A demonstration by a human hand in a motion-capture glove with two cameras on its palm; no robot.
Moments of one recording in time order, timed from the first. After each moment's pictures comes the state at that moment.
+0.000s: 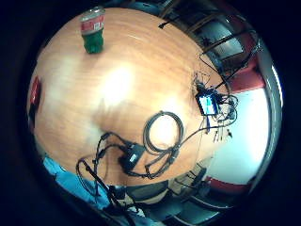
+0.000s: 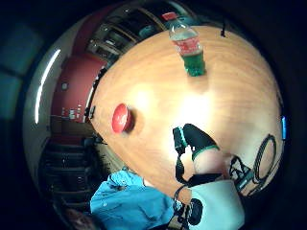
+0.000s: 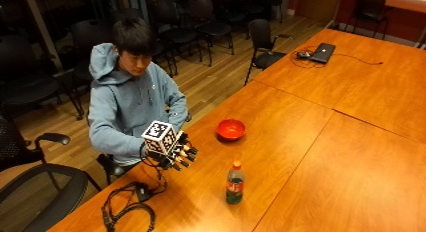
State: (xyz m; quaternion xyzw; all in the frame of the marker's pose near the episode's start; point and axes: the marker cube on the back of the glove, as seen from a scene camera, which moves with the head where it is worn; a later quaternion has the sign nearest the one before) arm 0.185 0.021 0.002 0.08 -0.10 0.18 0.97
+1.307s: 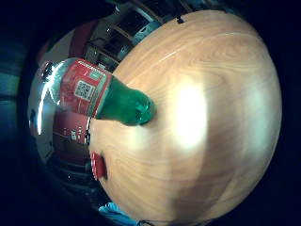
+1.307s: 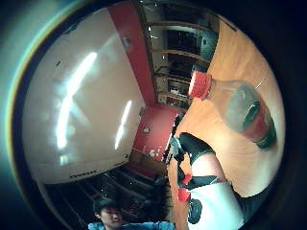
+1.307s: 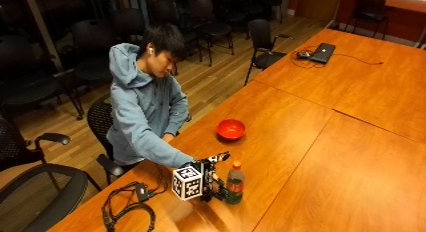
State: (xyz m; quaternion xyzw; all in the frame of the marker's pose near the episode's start) arm 0.219 -0.146 0.070 0.35 -0.53 0.25 0.73
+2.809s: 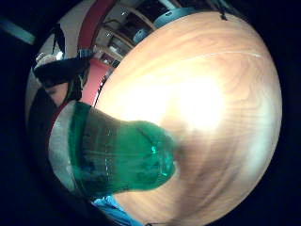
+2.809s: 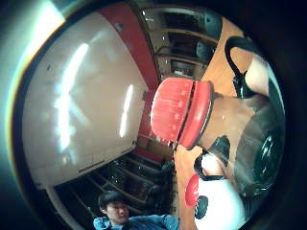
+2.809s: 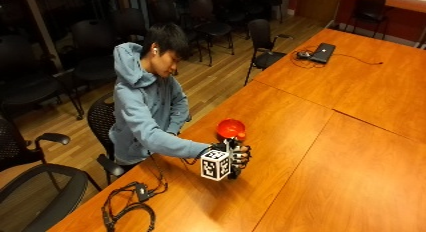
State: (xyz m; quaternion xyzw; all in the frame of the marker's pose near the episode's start) arm 0.132 -0.226 0.041 0.27 -0.57 0.13 0.77
